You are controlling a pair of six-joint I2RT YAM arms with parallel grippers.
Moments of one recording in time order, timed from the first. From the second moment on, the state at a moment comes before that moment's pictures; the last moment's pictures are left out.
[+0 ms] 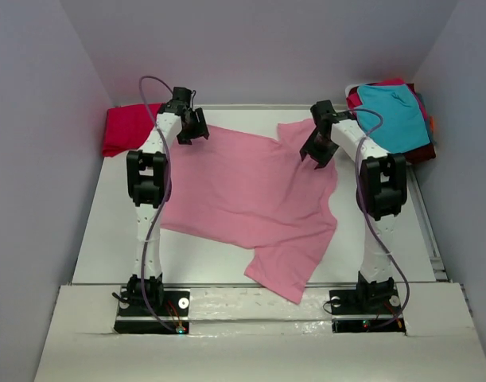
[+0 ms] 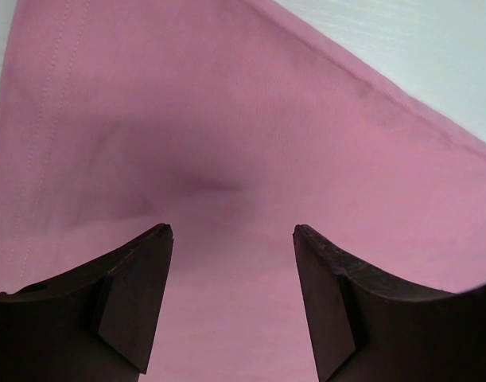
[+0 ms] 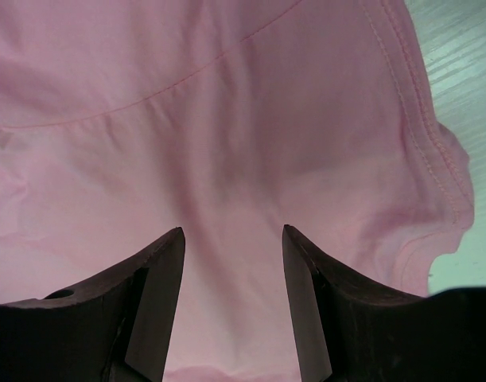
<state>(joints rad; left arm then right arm) -0.13 2.46 2.24 -0.76 0.07 -0.40 0.21 2.17 1.86 -0.93 0.11 0.85</state>
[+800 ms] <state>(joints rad) -0.07 2.52 2.26 -0.71 0.21 -0.40 0.16 2.22 1.84 -0.96 0.20 0.81</state>
